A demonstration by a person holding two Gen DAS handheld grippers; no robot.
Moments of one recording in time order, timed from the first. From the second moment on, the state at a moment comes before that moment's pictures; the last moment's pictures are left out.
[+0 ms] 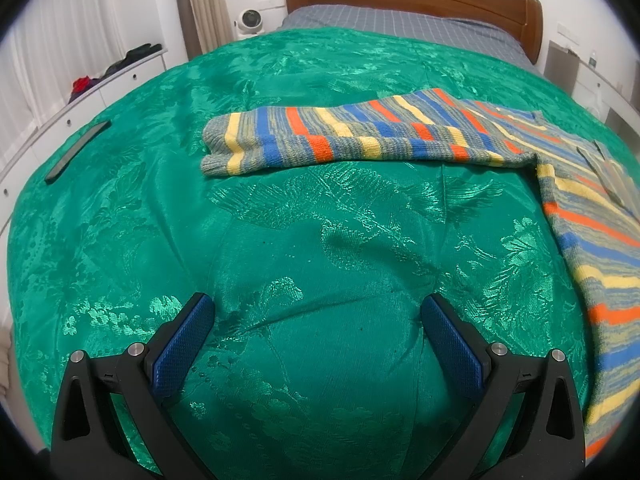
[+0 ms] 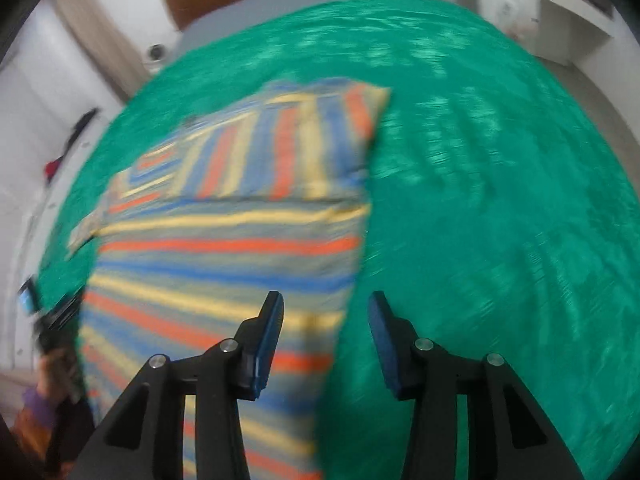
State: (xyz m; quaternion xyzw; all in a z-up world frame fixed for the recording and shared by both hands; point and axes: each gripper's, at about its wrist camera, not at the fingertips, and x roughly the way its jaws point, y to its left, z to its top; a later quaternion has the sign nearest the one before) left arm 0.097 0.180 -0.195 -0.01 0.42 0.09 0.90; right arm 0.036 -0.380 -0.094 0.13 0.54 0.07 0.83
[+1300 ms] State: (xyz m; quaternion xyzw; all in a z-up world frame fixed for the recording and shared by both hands) left arm 0.175 0.340 -0.169 -0.22 0.51 0.06 0.83; right arm -0.055 -0.419 -0.099 0.14 0.48 -0.04 0.87
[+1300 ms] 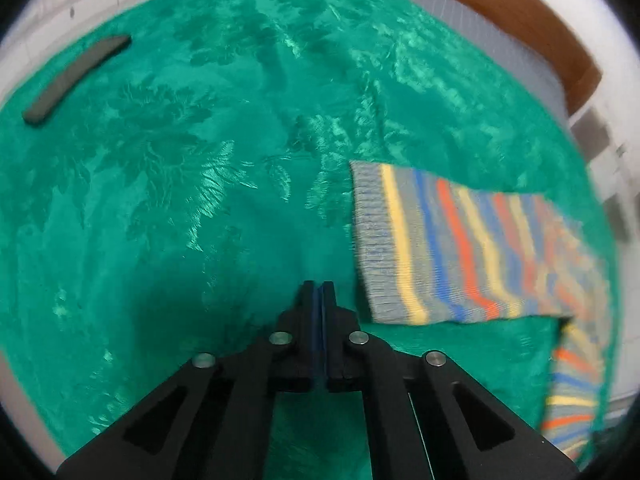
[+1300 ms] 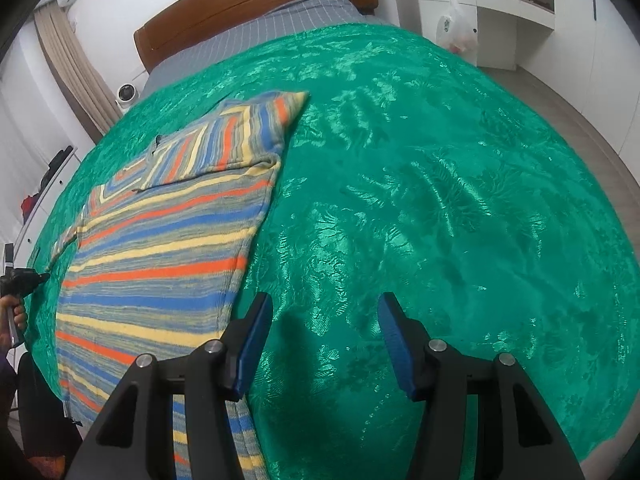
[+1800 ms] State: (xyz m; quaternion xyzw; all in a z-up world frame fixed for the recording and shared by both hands) left arm 0.208 0.318 -0.173 -0.25 0.52 0.02 0.82; right arm -0.065 -0.417 -0.103 0.15 0.48 -0.04 0.86
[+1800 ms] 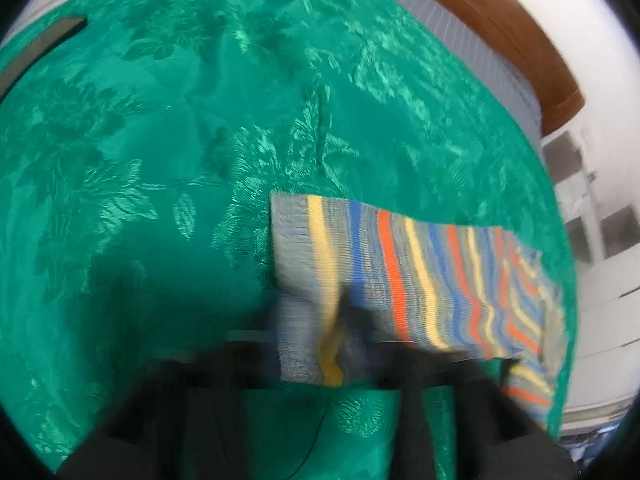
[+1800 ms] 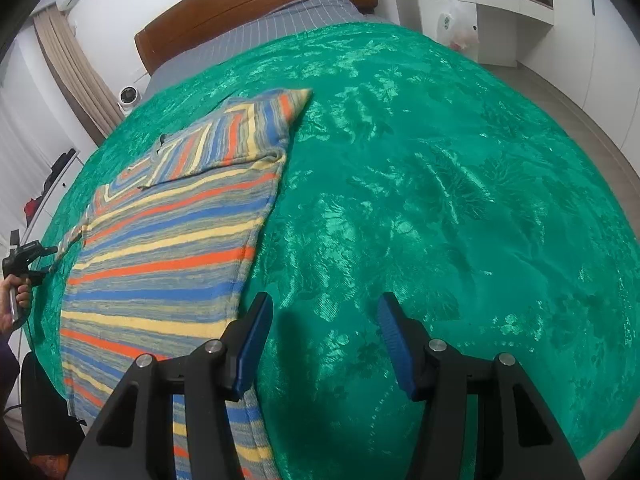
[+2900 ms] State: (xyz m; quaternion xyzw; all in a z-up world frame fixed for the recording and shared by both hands) left arm 0.263 -0.114 -0.081 0.08 0.49 -0.26 0.83; right arm -0.116 -0.473 -0.113 0.24 0.42 -0.06 0.87
